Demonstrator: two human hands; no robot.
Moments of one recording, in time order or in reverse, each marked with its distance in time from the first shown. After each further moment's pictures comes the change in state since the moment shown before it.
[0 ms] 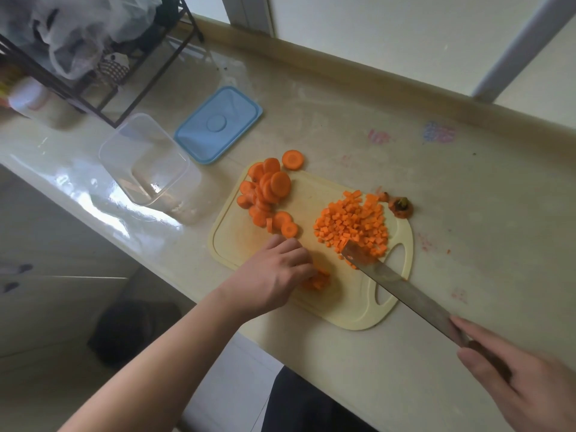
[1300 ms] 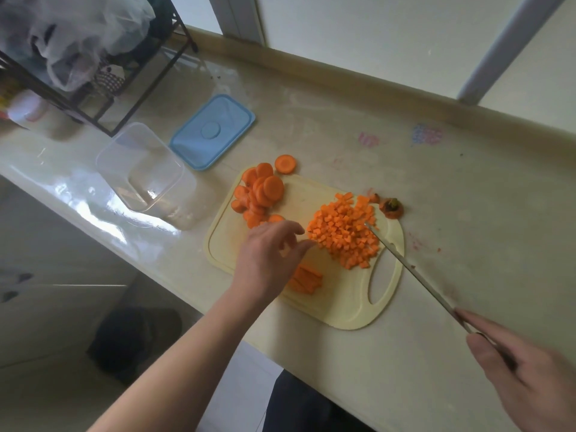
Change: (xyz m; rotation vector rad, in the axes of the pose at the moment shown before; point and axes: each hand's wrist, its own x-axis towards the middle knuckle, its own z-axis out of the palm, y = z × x) left_hand 0.028 0.020 -0.010 -0.275 0.420 -0.611; right_hand -0.002 0.002 -0.008 0.072 0.057 0.040
